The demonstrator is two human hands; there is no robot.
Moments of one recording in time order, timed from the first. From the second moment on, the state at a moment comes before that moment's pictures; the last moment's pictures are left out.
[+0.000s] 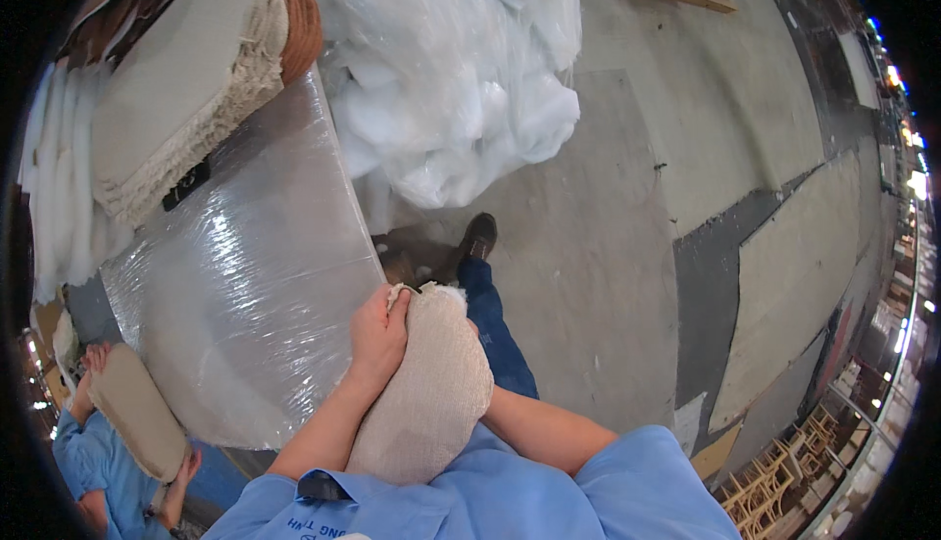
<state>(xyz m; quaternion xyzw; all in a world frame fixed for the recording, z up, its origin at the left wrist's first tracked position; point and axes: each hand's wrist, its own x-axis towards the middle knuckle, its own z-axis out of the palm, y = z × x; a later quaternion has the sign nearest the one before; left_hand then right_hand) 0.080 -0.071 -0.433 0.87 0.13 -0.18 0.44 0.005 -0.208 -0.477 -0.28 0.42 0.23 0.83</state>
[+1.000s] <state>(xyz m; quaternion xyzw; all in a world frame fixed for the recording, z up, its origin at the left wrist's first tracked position) 0.083 -0.082 -0.416 0.80 0.12 -0.37 0.45 0.130 -0.297 -0.446 -0.53 0.18 0.56 0.62</state>
